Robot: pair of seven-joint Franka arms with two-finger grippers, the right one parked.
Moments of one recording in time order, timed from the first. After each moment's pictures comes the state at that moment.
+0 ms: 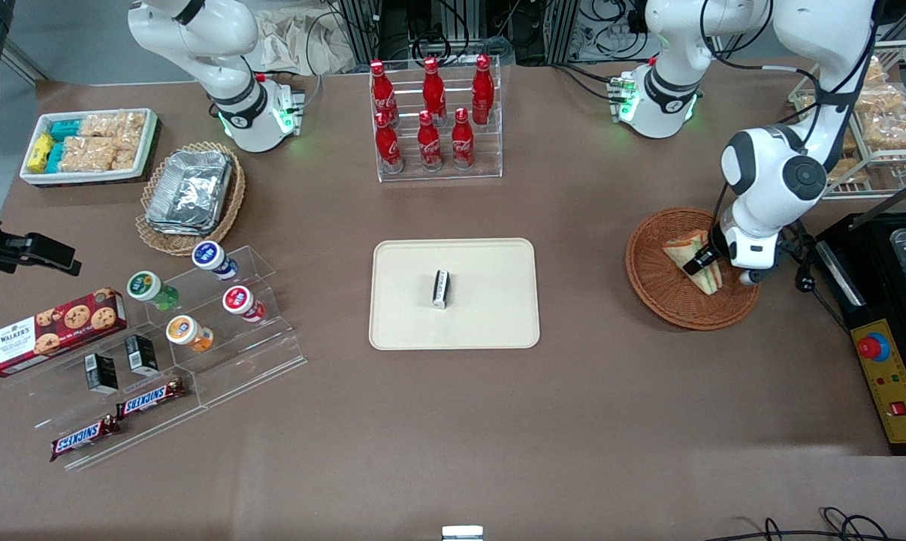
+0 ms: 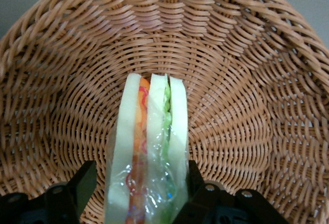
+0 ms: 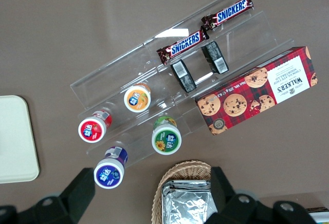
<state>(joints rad) 0.04 0.11 -0.02 -2.59 -0.07 2.68 -0.58</state>
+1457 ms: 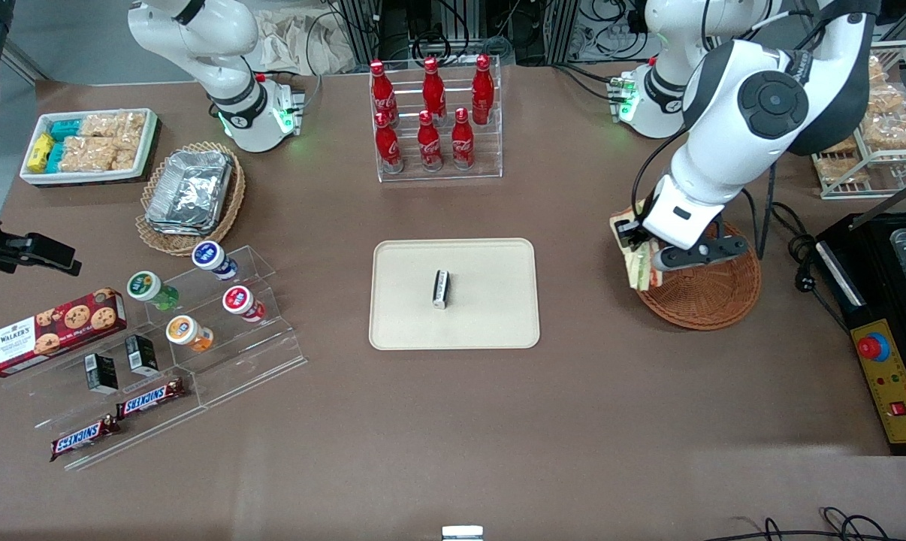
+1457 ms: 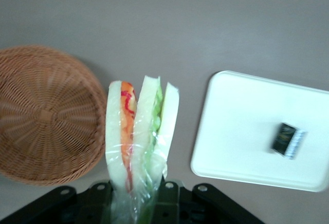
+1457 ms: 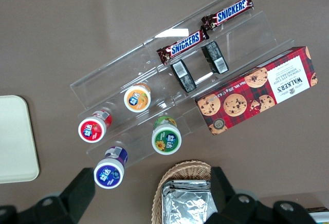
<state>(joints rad) 0.02 0.05 -0.41 -1.86 -0.07 1.92 -0.53</state>
